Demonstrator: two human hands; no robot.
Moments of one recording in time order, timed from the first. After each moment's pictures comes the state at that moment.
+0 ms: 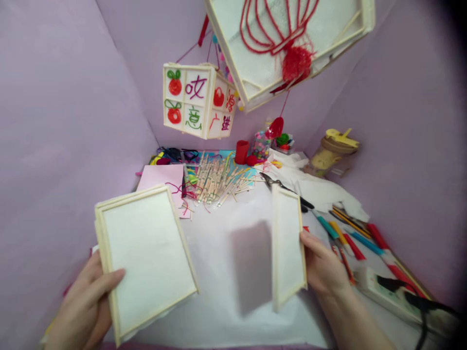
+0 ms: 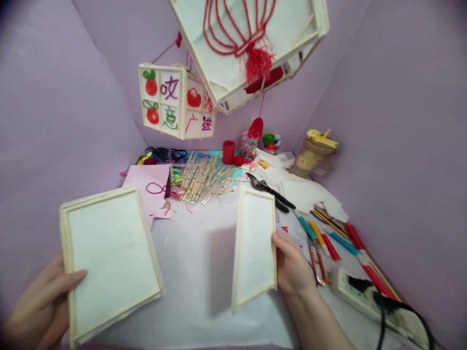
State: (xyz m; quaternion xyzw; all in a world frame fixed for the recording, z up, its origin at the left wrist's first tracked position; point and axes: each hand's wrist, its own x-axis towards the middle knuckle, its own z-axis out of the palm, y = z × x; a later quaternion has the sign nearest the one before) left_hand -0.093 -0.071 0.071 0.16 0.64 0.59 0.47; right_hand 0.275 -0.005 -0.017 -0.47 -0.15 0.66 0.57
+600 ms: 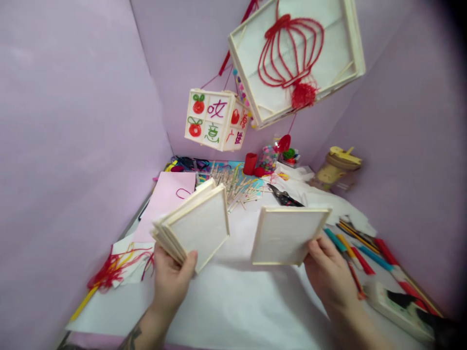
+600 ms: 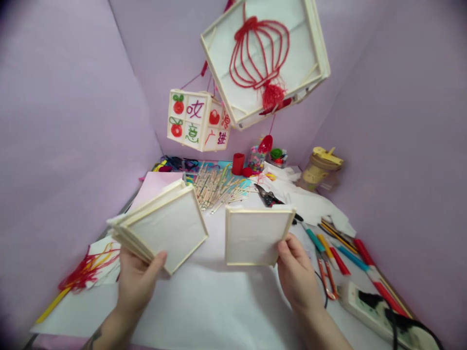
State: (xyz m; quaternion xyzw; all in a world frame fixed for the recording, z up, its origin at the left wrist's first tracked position) left_hand -0.037 -0.055 0.012 0.37 0.61 0.62 0.32; right_hand 0.256 -0.011 -0.010 -0.45 -0.33 0.55 0.62
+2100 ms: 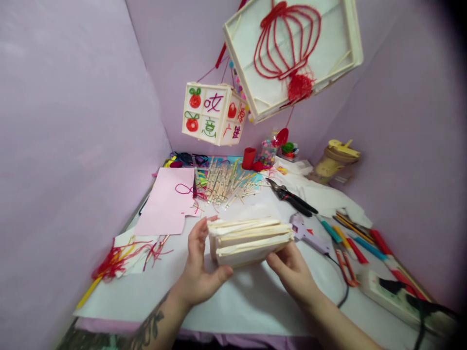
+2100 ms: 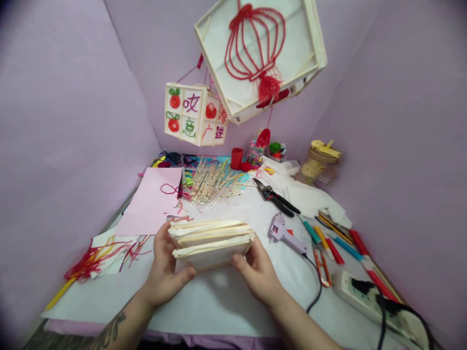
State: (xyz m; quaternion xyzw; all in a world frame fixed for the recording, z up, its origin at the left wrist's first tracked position) left_hand -0.006 -0.050 0.008 0.64 0.40 0.56 0.33; right_hand 0.209 -0.029 -0.008 -0.36 -0.57 0.51 0.53
